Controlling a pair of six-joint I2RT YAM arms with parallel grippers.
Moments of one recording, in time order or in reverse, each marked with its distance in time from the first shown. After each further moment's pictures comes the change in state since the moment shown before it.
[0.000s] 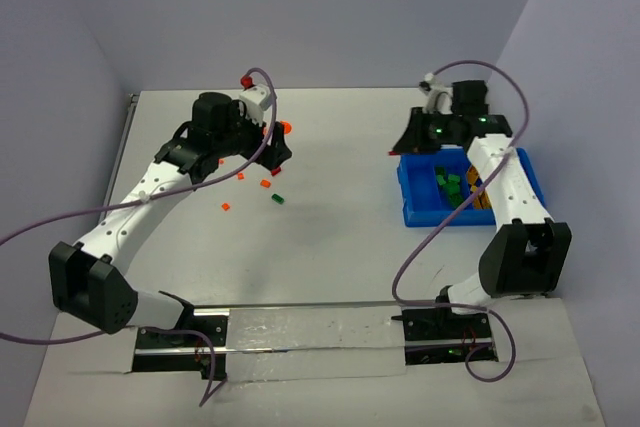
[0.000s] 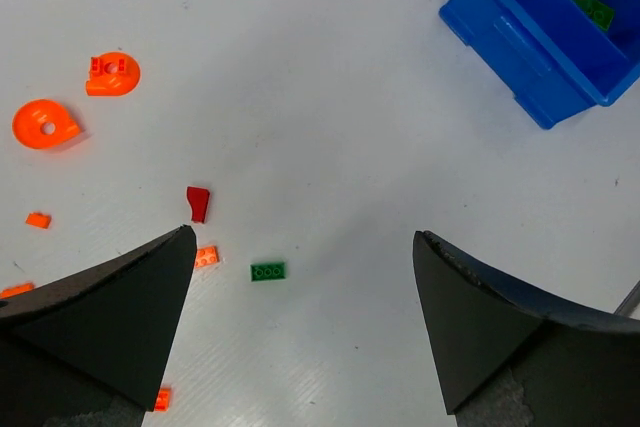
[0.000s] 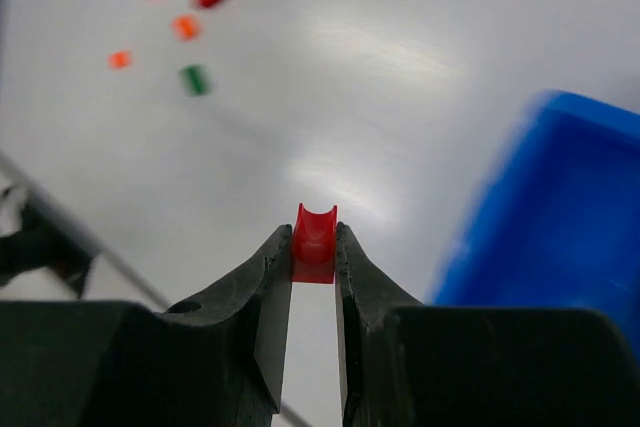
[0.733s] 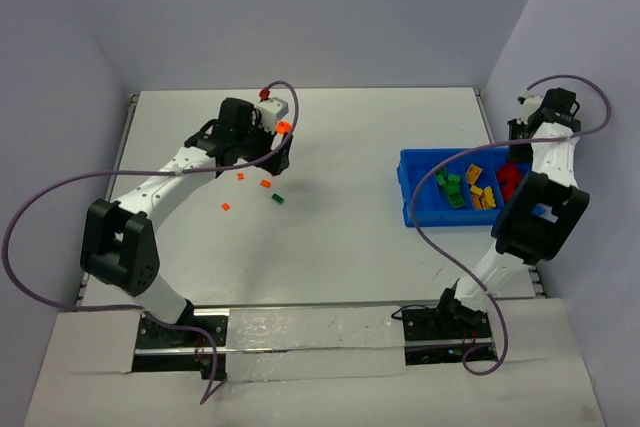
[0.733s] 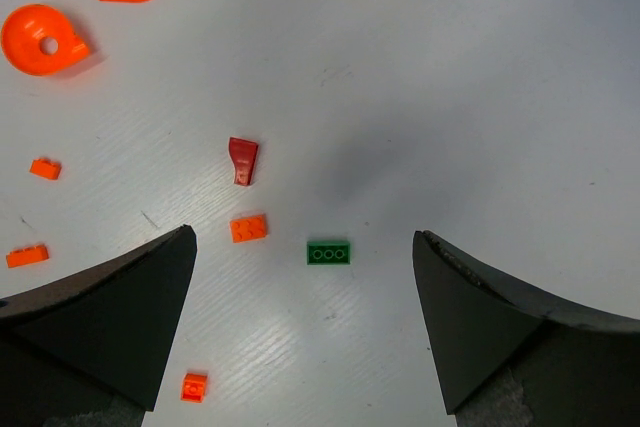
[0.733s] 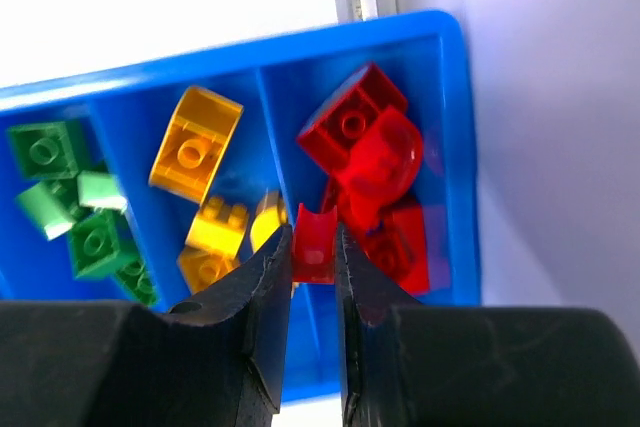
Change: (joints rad) left arm -0.002 0.232 0.024 -0.017 -0.123 0.082; right arm -0.587 0.269 0.160 -0.039 0.556 -0.416
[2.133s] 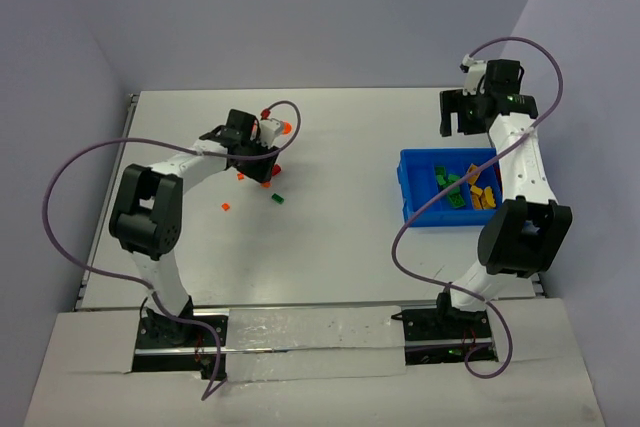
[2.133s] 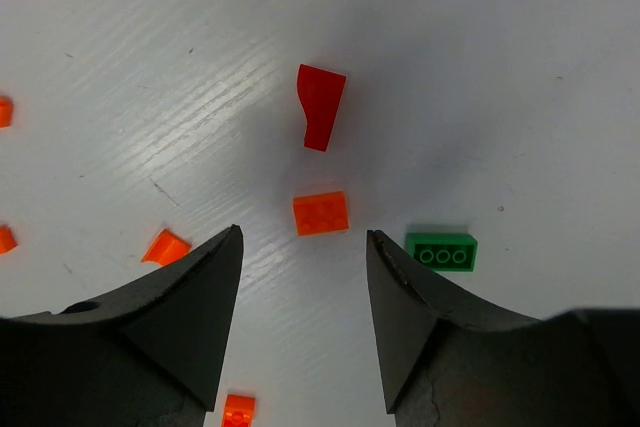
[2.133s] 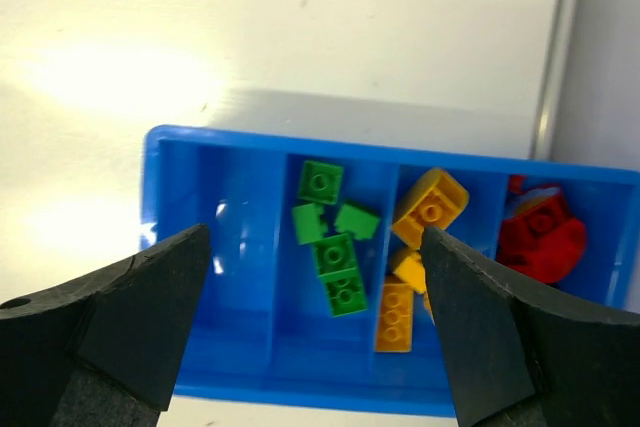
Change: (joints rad) left arm 0.086 0.254 0.010 -0.013 -0.031 0.105; right arm 0.343 -0.128 0.063 -0.027 -0.024 0.123
